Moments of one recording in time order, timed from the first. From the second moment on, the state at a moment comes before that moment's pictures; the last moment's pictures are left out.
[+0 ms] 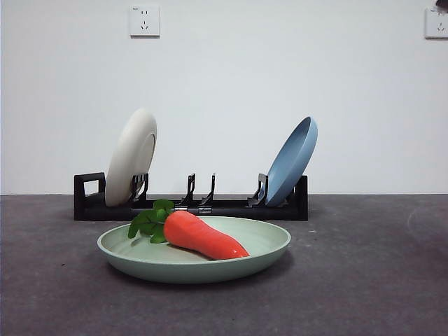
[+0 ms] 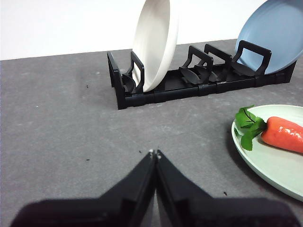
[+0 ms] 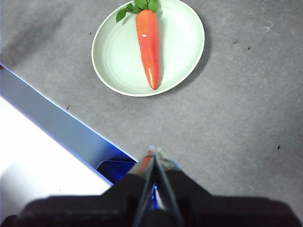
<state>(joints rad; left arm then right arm) -0.07 0.01 0.02 -0.17 0.14 0.03 0.76 0.76 0.95 -1.01 -0.04 0.19</state>
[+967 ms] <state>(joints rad) -0.07 0.01 0.02 -0.17 0.14 0.03 0.22 0.36 0.67 -0.45 -0.05 0.06</state>
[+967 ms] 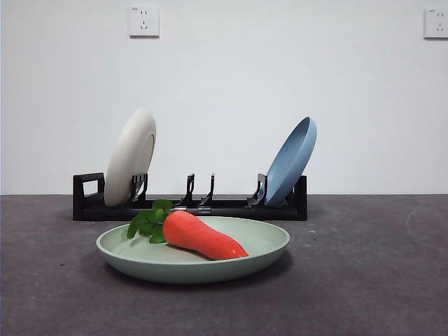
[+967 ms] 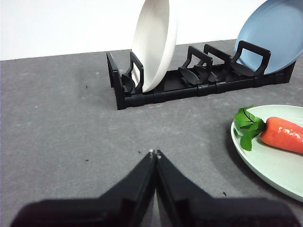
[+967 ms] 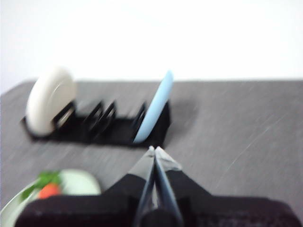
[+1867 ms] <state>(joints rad) -0.07 0.01 0.02 -0.17 0.14 0.03 0.11 0.00 0.02 -0.18 -0.05 0.12</state>
